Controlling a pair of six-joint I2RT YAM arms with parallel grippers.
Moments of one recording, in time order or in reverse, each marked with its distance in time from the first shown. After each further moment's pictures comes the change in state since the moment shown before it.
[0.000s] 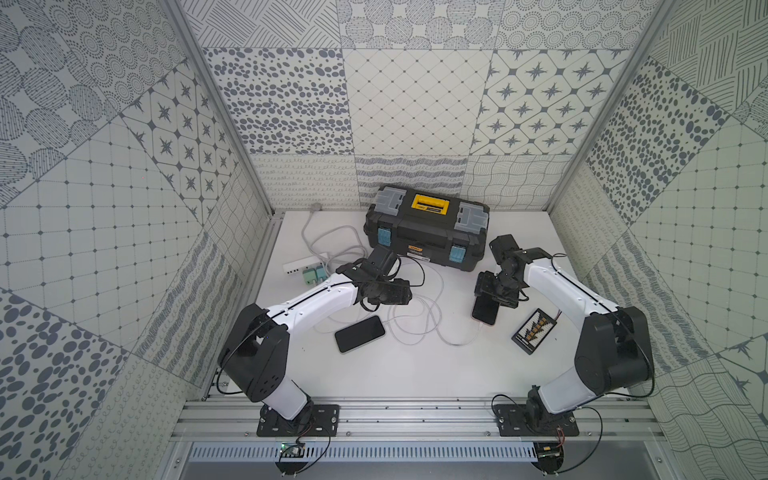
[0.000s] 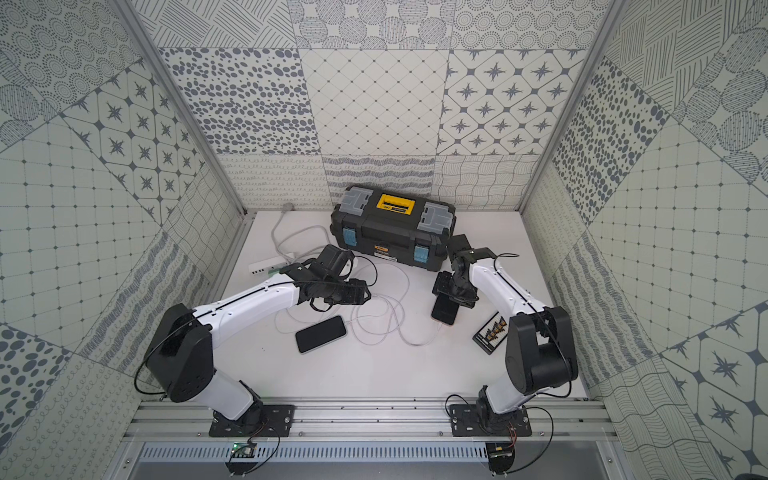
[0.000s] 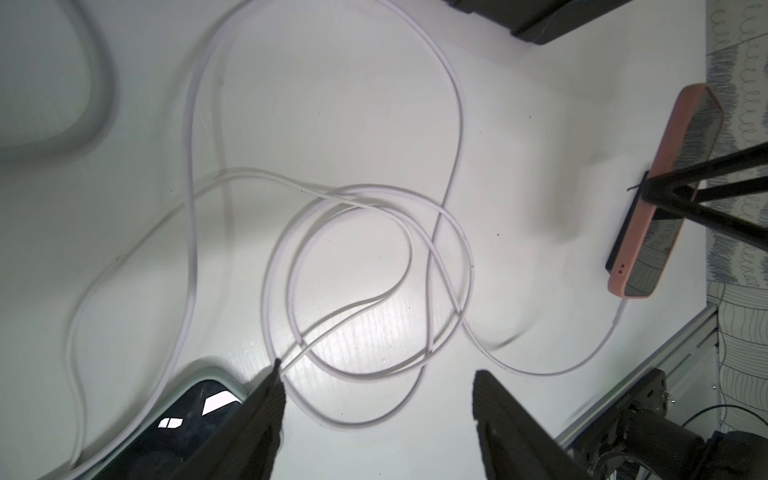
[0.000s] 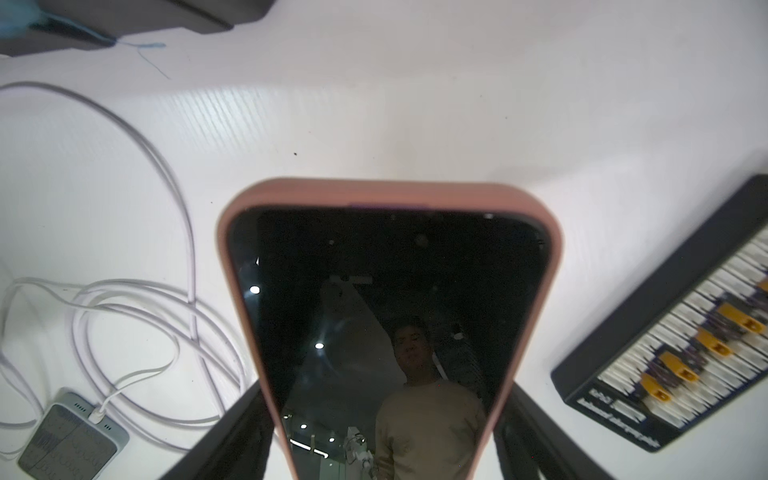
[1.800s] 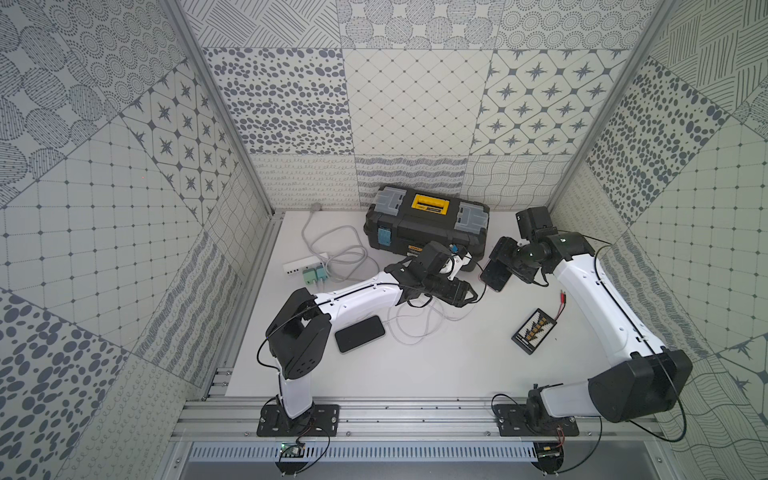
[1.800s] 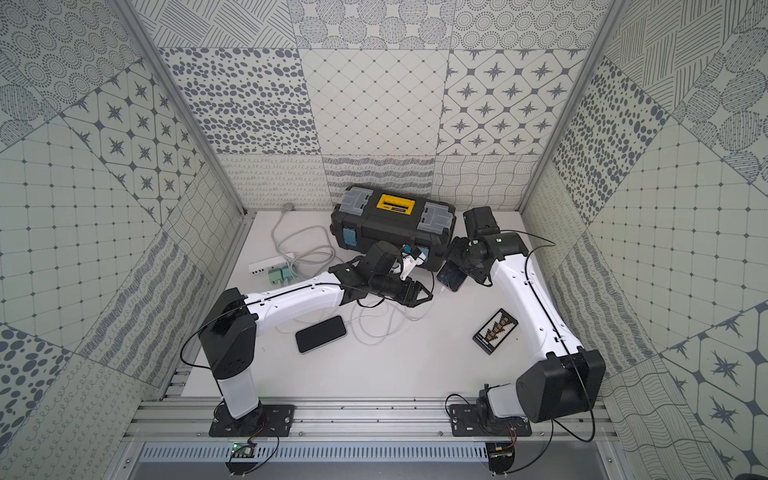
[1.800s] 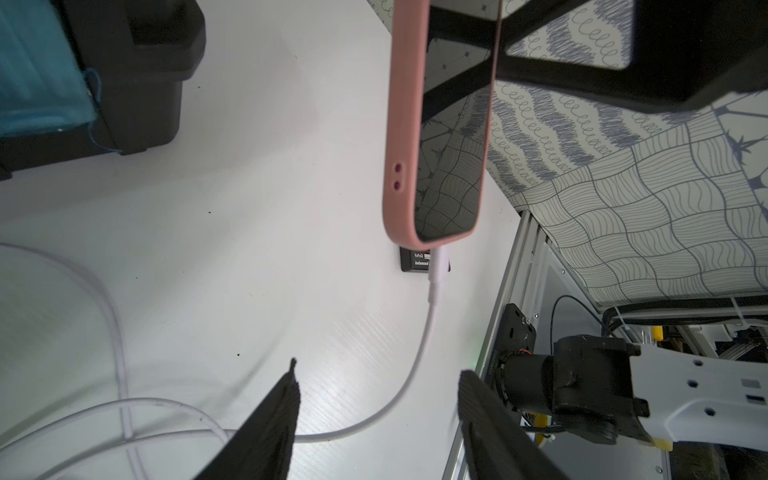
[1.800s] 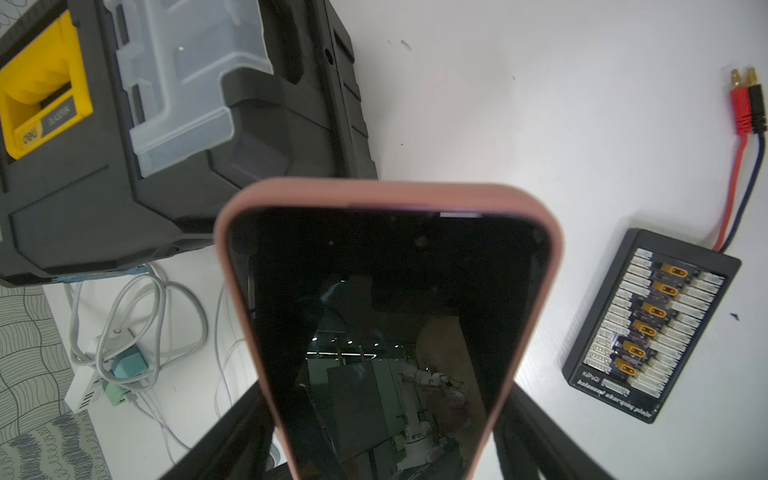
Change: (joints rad) left arm -0.241 0.243 0.268 0.317 0.229 0.132; right arm -0.032 -0.133 0.264 -0.071 0.073 0.170
